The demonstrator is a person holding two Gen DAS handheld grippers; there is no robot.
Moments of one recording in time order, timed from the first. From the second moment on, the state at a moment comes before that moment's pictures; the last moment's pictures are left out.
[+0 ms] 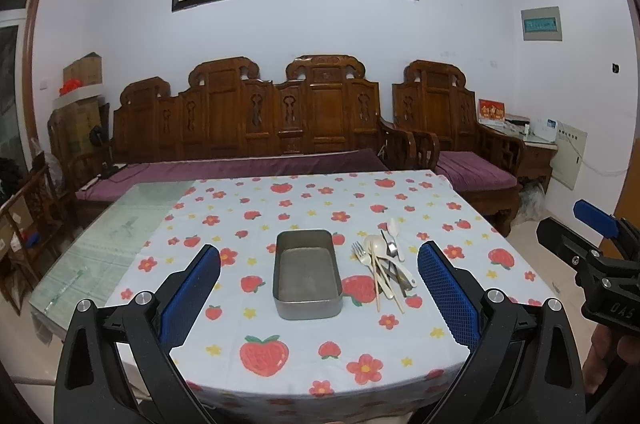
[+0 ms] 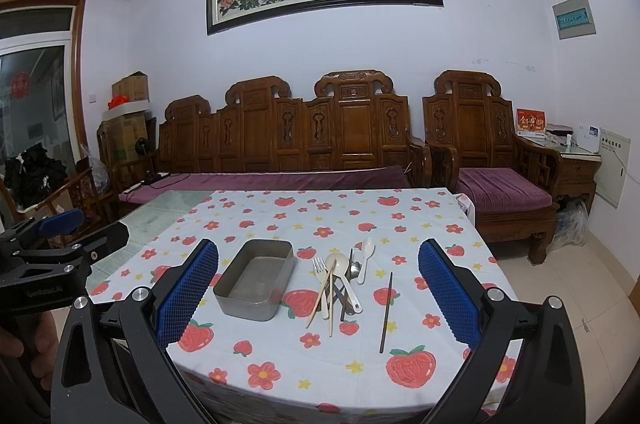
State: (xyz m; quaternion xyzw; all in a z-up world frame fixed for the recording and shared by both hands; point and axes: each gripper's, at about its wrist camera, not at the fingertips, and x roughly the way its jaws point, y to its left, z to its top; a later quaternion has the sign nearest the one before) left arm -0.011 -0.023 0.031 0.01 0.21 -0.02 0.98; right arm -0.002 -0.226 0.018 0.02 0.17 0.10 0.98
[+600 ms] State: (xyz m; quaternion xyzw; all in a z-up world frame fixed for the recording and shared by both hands) left arm 0.055 -0.029 -0.040 0.03 0.28 -0.07 0.96; right arm 0.052 -0.244 -0.034 0.02 0.21 0.10 0.97
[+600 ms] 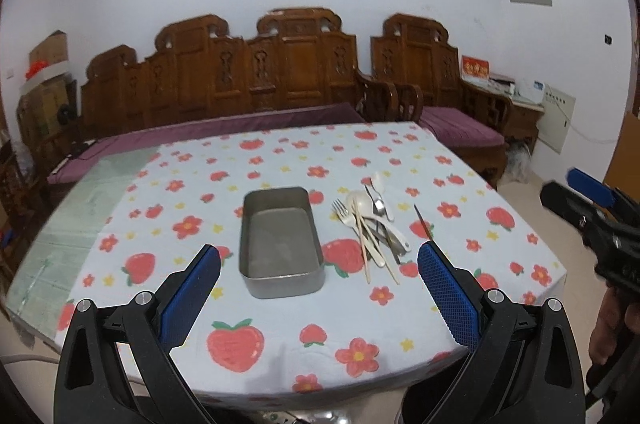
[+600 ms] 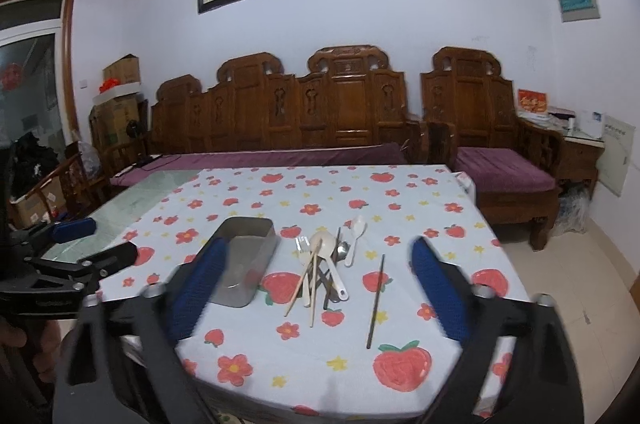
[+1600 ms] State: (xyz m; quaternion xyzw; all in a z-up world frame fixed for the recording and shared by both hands) left arm 0.168 -0.080 -0.158 0.07 0.39 -0.16 0.90; right arm 0.220 -0.265 -0.228 -0.03 0.41 0.08 0.91
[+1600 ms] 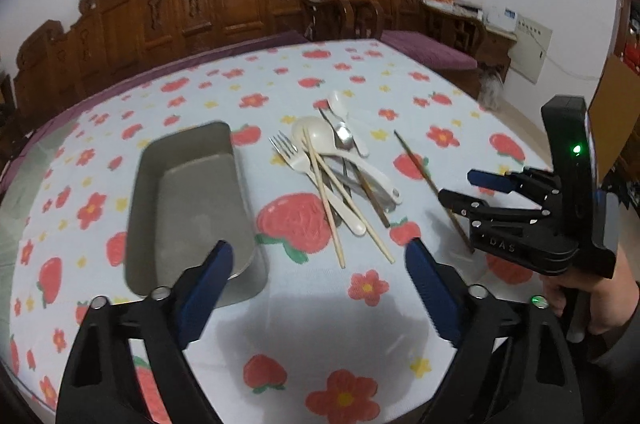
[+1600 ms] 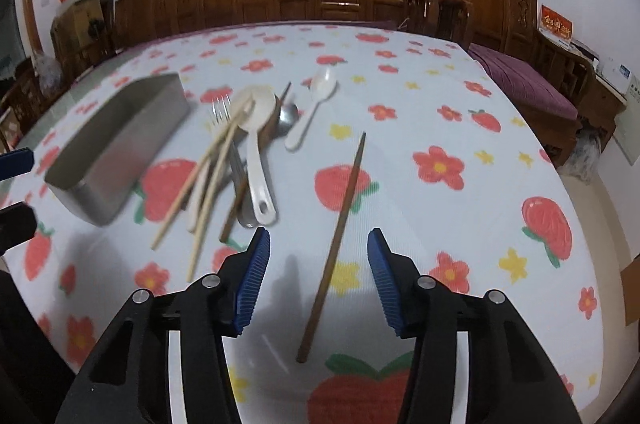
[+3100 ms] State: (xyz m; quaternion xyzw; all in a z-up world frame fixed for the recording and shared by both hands) left arm 0.226 -0.096 -0.219 0.05 0.48 -0.14 0.86; right arm 0.210 -0.267 -0.220 -0.04 0.42 0.07 0.91
